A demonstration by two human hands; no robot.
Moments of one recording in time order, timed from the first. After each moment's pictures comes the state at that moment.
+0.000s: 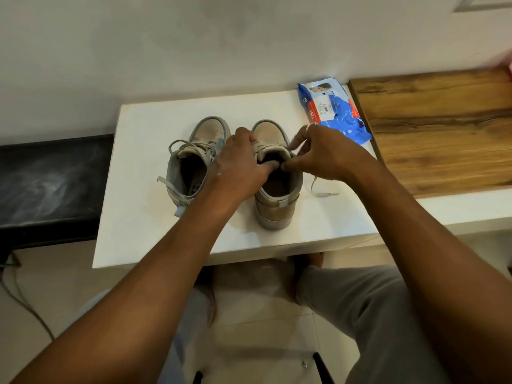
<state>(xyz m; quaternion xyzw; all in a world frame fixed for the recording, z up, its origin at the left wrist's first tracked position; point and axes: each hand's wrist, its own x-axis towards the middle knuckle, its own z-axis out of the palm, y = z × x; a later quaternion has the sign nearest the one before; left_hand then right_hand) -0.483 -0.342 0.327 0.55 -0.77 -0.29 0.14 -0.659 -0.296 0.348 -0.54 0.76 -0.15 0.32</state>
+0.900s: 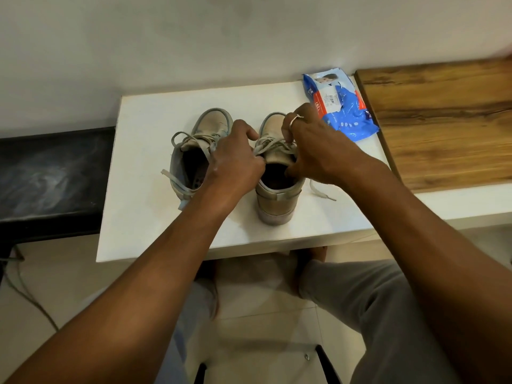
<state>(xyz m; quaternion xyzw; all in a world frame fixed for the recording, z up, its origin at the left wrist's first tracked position) -0.473 -0.338 0.329 0.57 -0.74 -0.33 0.16 -0.632 -0.294 0.352 -0.67 0.72 -0.04 0.15</state>
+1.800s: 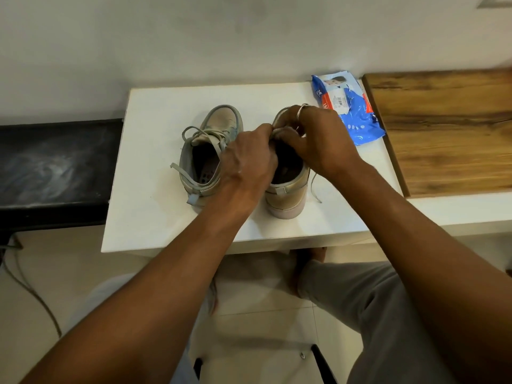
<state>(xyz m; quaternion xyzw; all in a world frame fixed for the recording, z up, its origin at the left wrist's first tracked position) -0.481 -0.334 0.329 0.56 -0.80 -0.17 0.16 -0.621 -0.304 0.349 -0.66 0.70 -0.25 0.14</state>
